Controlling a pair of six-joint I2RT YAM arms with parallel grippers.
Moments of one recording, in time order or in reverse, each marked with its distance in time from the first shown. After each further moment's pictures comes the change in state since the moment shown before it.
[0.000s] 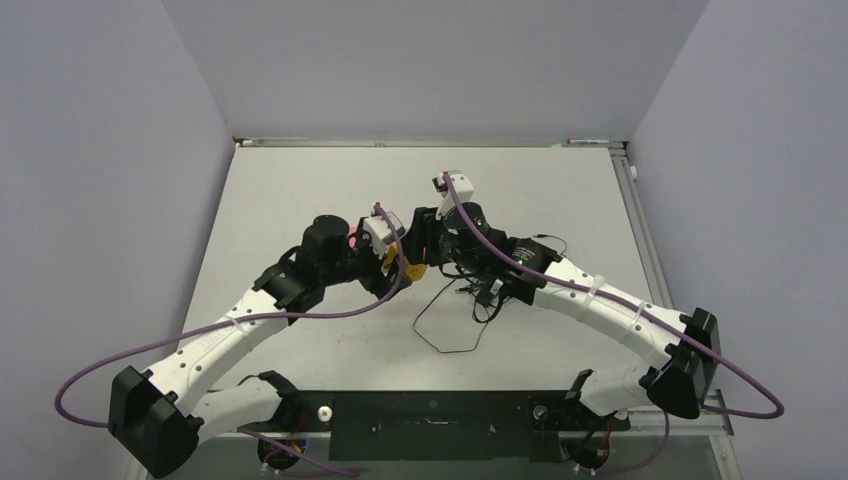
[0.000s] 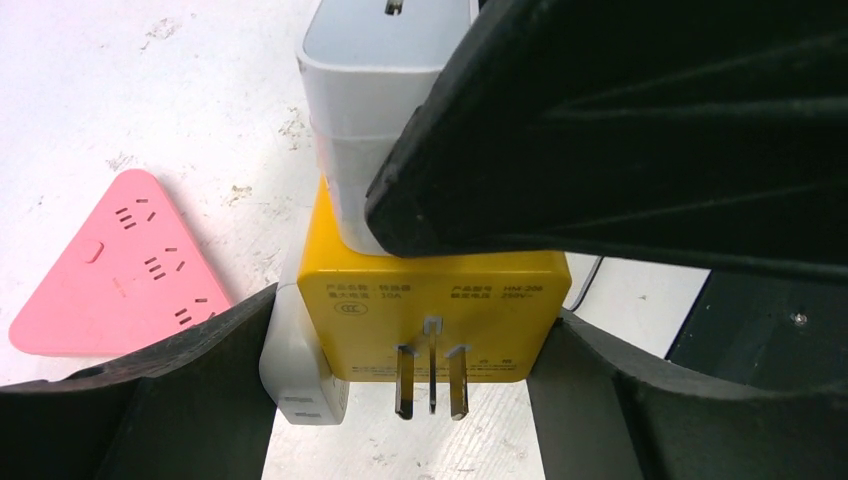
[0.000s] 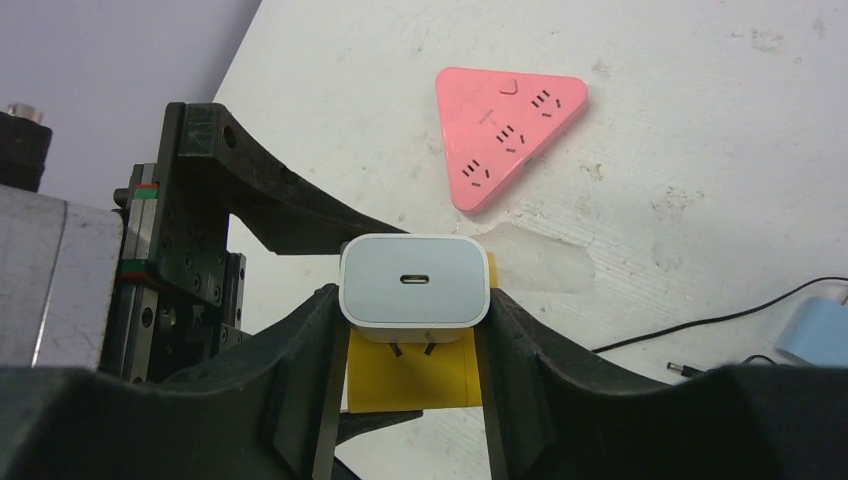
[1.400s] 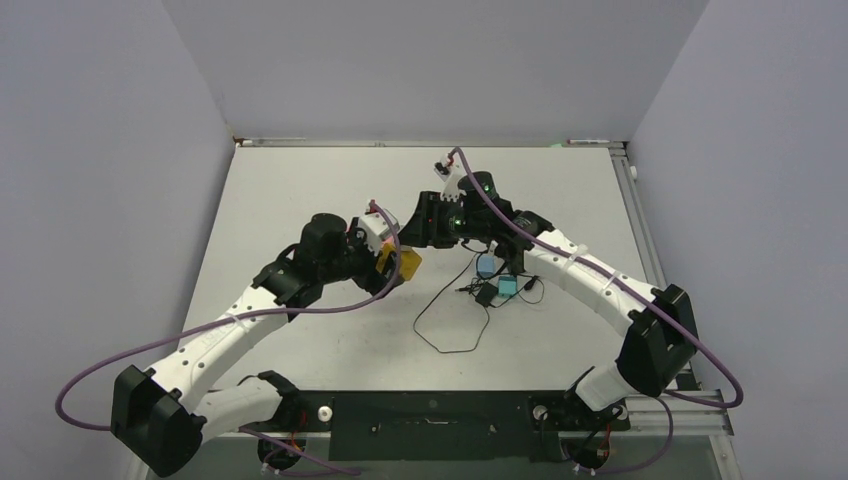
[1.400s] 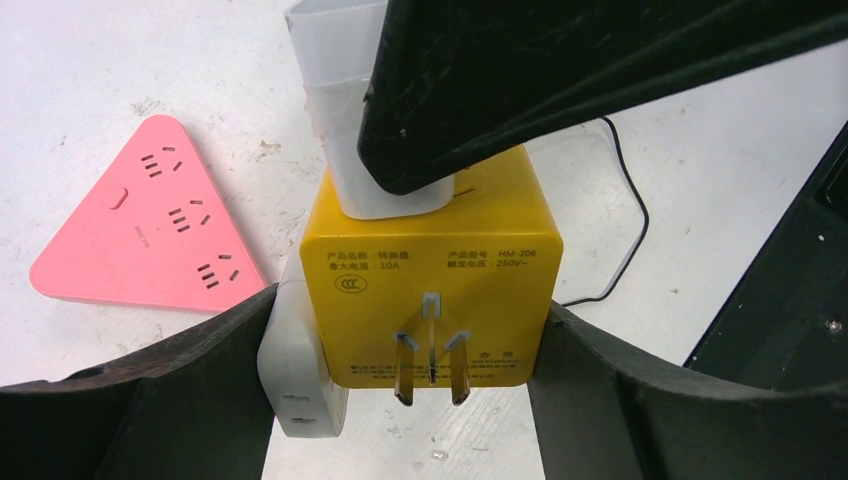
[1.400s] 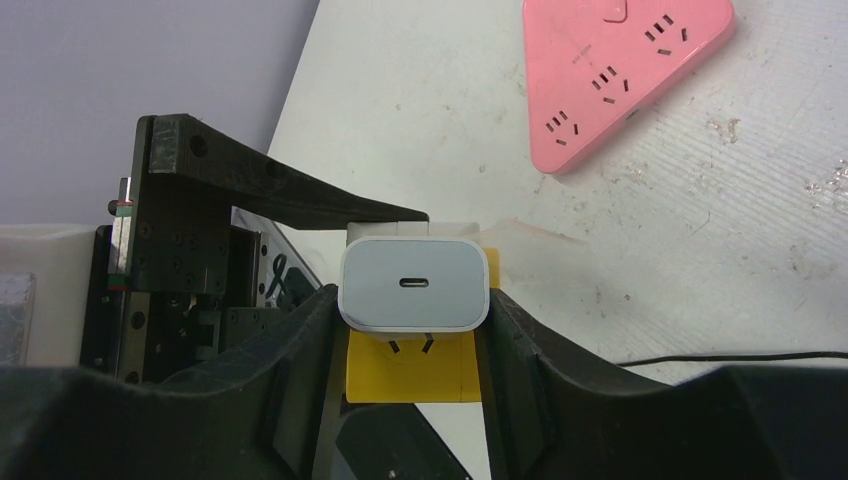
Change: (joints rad) left arm 0.031 0.017 0.001 -0.045 -0.043 -0.003; right arm -0.252 0.148 0.018 0.072 -0.591 0.101
